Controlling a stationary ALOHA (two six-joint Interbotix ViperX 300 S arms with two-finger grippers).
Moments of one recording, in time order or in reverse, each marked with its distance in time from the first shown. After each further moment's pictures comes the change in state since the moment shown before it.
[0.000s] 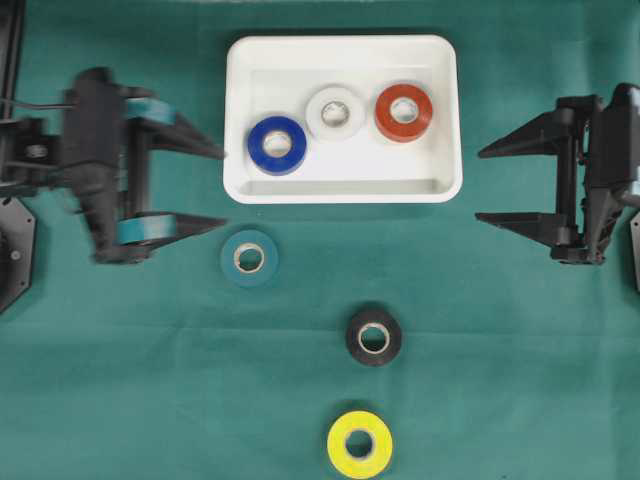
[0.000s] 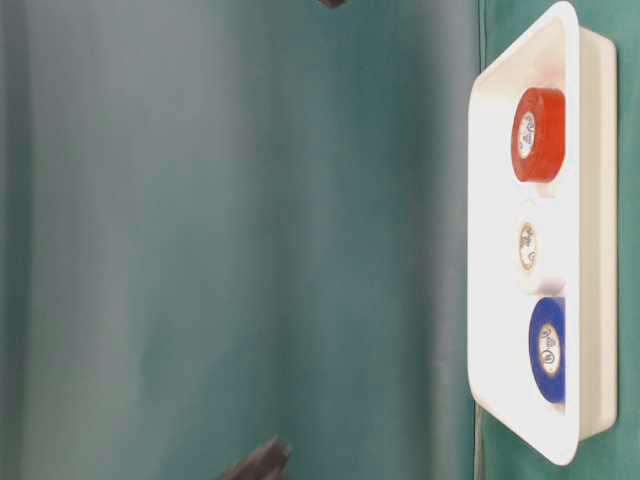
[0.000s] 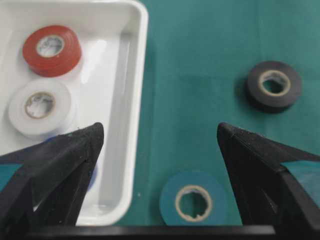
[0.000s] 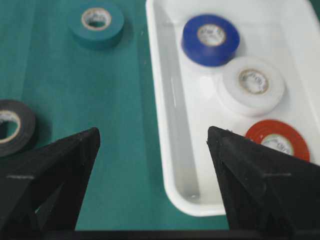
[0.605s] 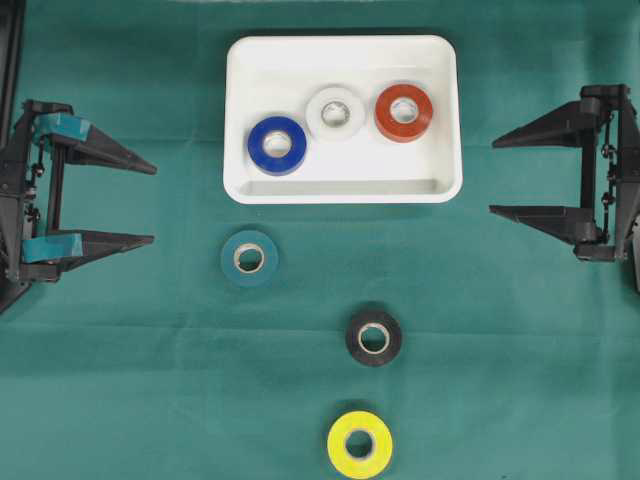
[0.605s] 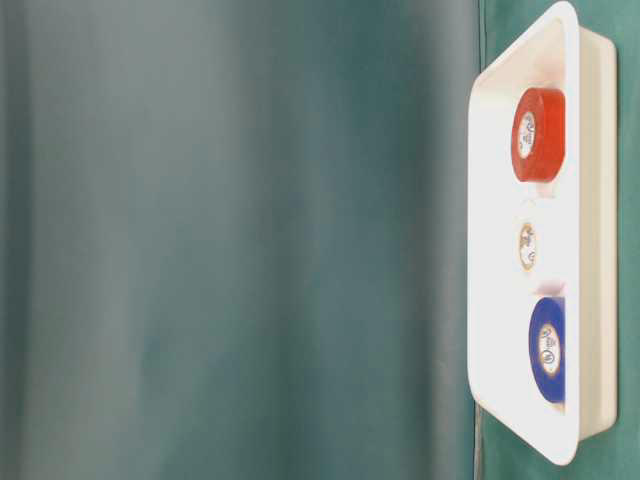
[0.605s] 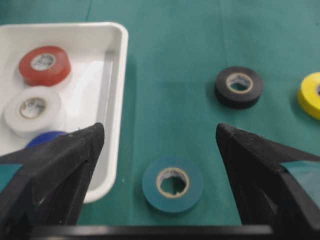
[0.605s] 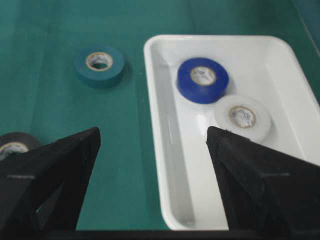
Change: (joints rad) left arm -0.046 -0.284 0.196 -0.006 -0.046 -0.003; right arm 0.000 -0.087 0.026 -0.008 -0.064 -0.005
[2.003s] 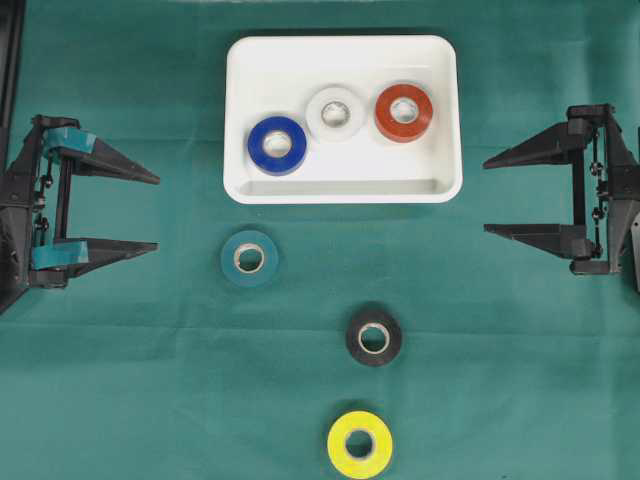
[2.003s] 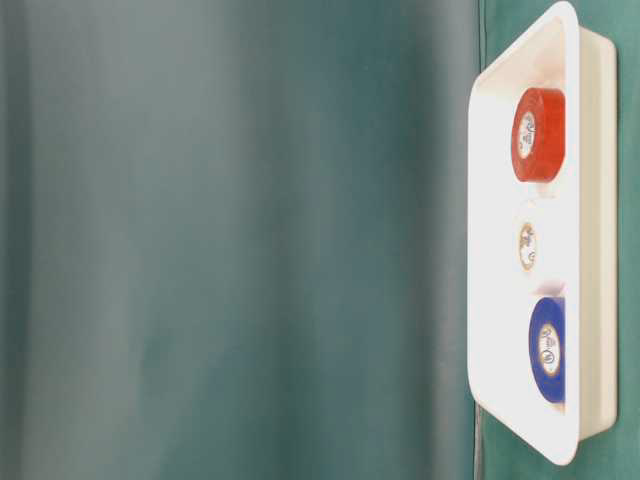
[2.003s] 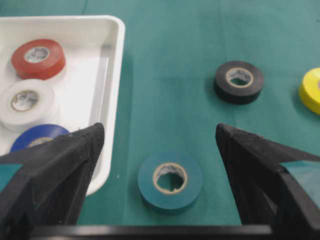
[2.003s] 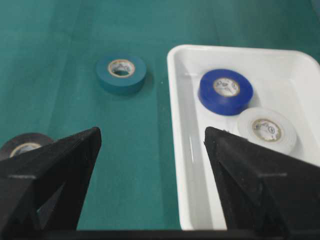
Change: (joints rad) left arm -0.006 0.017 0.084 -0.002 -0.133 -0.009; right arm 0.000 0.046 0.064 -0.020 -0.169 0.003
